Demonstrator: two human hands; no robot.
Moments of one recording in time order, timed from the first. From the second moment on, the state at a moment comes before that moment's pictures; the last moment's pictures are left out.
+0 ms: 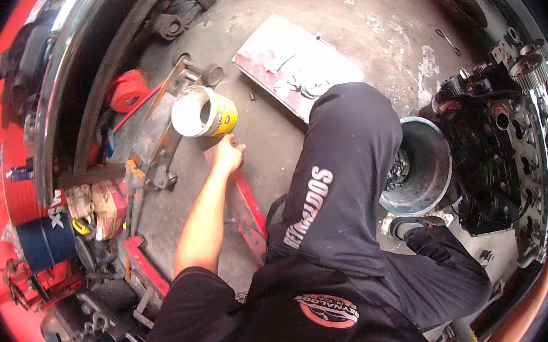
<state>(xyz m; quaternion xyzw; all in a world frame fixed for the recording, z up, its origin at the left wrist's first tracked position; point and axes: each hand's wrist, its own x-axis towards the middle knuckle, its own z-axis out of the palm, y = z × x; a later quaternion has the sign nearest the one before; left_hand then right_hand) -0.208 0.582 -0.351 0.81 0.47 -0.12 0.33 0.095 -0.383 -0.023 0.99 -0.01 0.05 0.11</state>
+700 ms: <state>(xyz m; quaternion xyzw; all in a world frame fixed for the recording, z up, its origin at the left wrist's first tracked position) 0.088 0.477 -0.227 0.62 0.17 0.09 0.76 -0.004 0.049 -0.056 0.83 -0.04 -0.06 -0.56</state>
